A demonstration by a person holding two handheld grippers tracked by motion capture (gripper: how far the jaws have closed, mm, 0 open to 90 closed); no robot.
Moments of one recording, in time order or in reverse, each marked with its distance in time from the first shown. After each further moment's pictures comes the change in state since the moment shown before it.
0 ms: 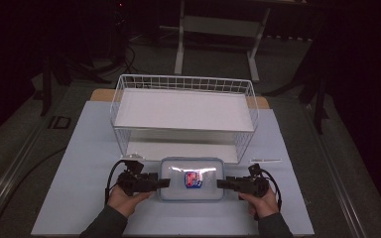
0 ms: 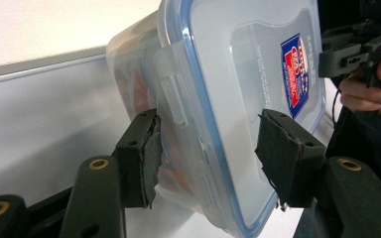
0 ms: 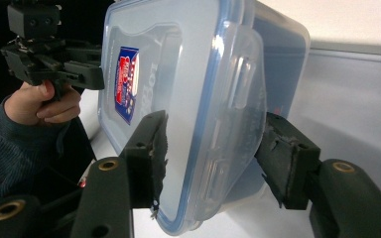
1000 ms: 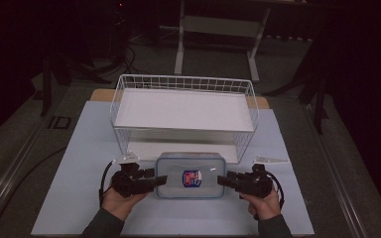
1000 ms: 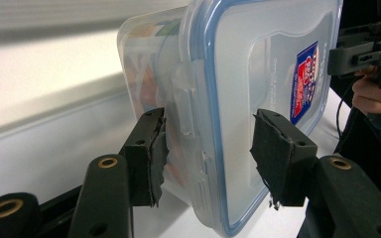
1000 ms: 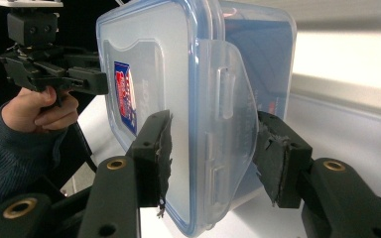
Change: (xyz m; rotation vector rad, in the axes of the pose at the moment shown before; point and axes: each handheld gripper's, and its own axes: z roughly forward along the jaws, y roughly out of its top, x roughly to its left) left arm -0.024 0.006 -0.027 -0.107 0.064 0.112; right arm 0.033 0.006 -0.014 -0.113 -0.020 -0.133
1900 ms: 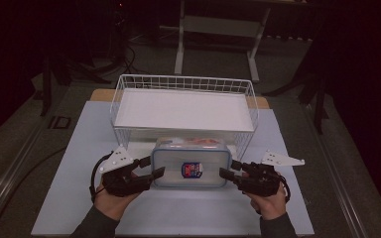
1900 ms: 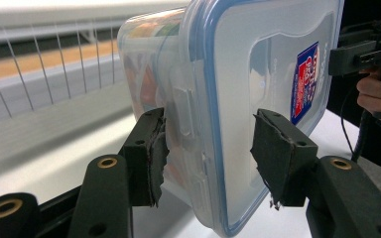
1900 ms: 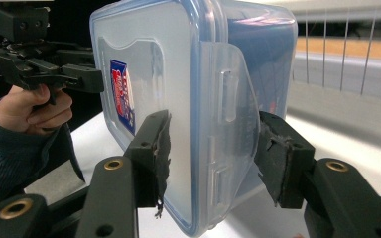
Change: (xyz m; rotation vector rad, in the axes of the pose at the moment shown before) left arm -0.033 0.021 -0.039 -0.200 0.069 0.241; right arm 0.047 0.025 -0.023 -0.153 -0.042 -0.255
